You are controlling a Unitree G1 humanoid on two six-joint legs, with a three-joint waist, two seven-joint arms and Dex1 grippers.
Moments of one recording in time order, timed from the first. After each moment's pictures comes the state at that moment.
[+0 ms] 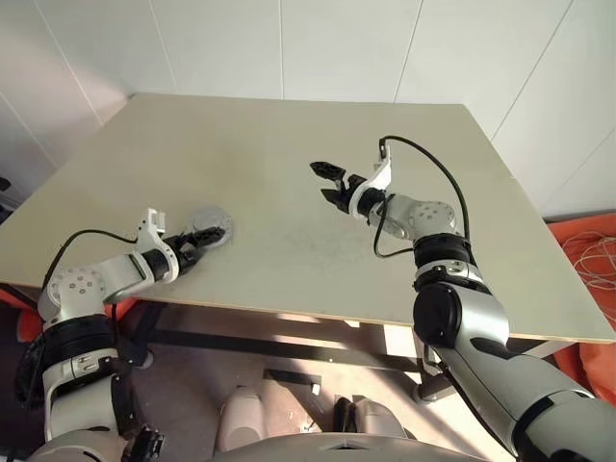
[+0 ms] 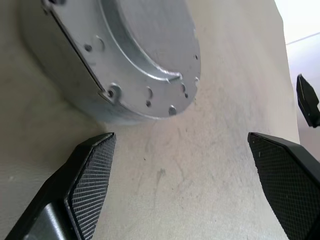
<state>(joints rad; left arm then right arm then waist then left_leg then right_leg) -0.43 0.45 0.47 0.23 -1.02 1.32 -0.16 -1.00 -0.11 -0.51 0.87 0.76 0.89 0.27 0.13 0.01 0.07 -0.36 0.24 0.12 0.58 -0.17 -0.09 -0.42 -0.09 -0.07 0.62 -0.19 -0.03</state>
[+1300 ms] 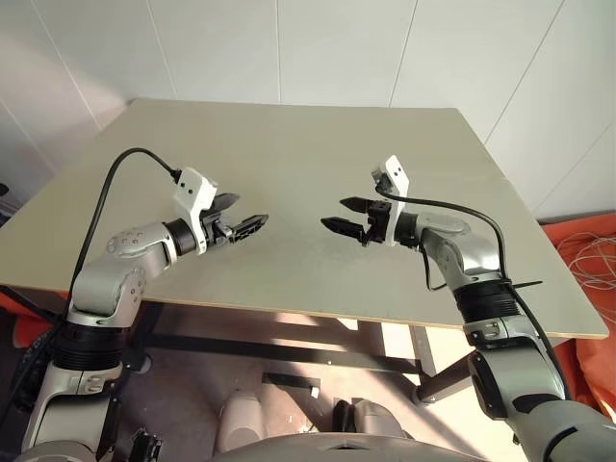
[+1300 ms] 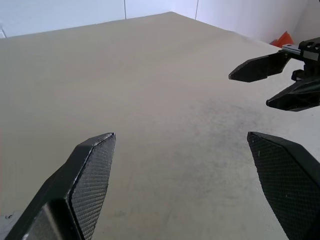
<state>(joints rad) -0.38 0.54 0.04 -0.16 -0.51 0.64 -0.64 -0.63 -0.38 0.07 0.32 0.32 0.49 0.89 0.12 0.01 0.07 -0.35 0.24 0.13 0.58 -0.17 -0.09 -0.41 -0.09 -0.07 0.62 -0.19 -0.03</state>
